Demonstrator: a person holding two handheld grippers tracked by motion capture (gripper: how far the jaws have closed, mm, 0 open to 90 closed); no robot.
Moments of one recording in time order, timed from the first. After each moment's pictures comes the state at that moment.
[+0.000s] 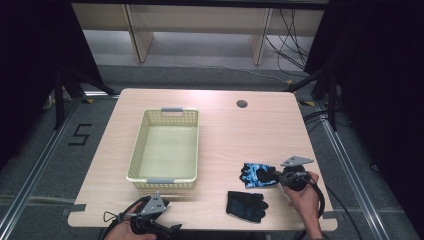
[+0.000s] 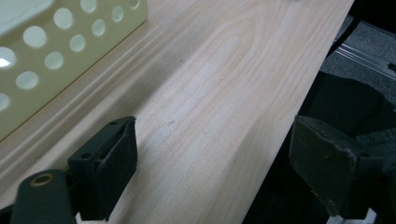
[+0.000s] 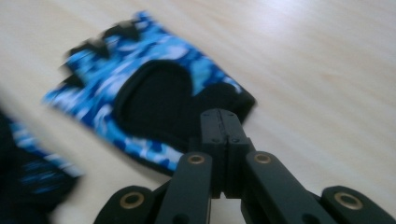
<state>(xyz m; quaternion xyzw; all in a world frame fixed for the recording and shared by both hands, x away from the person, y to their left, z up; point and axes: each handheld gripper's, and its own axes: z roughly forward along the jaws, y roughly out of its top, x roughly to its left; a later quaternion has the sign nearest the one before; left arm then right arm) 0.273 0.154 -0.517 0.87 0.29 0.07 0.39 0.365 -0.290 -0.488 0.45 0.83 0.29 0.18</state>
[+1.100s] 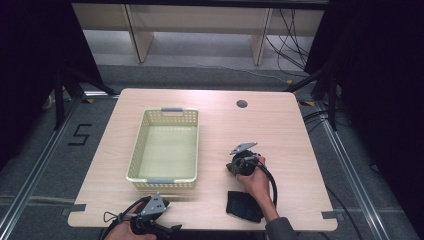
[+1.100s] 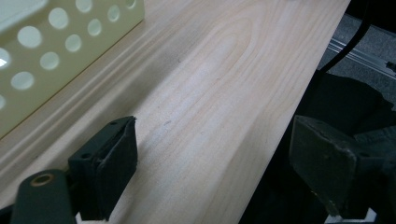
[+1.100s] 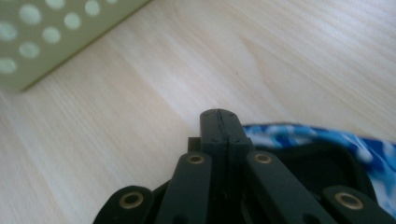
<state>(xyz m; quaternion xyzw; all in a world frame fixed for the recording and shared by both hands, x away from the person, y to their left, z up) 0.273 0.154 -0.517 0.87 0.28 0.07 0.39 0.425 -0.158 -0.498 0.38 0.86 0.32 0.10</state>
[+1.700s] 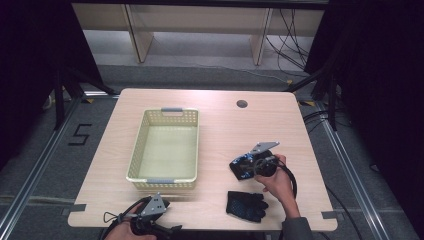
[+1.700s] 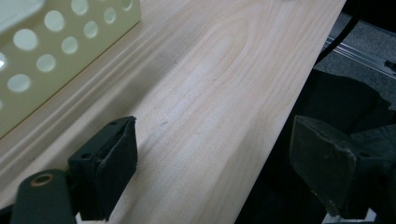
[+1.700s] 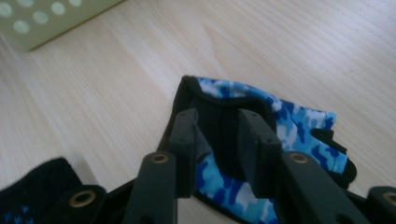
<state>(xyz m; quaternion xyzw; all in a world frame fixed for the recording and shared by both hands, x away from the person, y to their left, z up) 0.272 0.153 -0.516 0.88 0.27 0.07 0.39 0.409 -0.215 -0.474 0.34 0.88 0.32 0.13</state>
